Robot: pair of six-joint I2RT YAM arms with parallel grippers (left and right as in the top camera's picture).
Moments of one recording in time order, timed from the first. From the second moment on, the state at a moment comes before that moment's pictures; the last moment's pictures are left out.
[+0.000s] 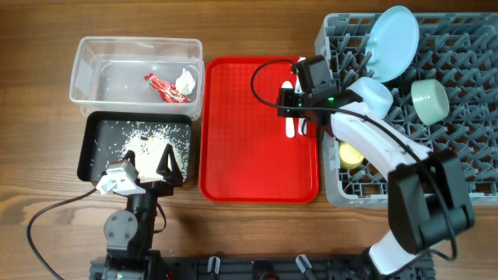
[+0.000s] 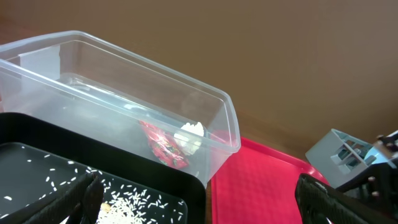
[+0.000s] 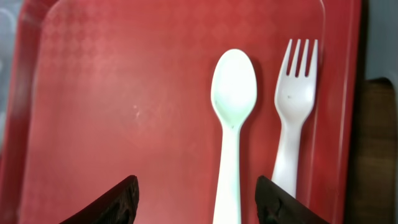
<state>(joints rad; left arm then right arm) -0.08 0.02 0.01 -0.06 -0.06 -0.42 0.39 1.80 1.13 -0.33 -0.07 0.38</state>
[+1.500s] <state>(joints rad) -0.08 0.02 0.01 -0.06 -0.06 -0.42 0.46 1.59 1.15 -0.43 0.07 0.42</state>
